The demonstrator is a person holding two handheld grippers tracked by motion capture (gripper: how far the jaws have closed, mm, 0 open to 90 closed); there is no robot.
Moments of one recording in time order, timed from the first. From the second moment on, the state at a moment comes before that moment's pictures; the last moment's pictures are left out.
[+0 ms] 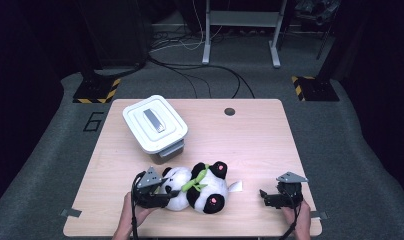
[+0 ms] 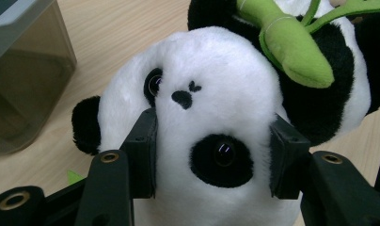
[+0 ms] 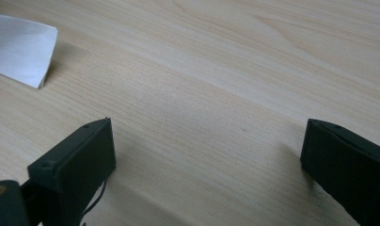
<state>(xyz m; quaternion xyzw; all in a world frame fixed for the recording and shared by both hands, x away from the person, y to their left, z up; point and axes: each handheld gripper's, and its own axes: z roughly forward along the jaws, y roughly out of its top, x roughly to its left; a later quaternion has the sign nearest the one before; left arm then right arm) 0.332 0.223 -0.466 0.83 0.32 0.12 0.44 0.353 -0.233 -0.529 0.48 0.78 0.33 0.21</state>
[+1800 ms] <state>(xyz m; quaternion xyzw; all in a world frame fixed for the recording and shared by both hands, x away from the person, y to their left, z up) 0.325 0.254 -0.449 0.81 0.36 0.11 0.45 0.352 -0.233 -0.529 0.48 0.78 0.33 0.21</state>
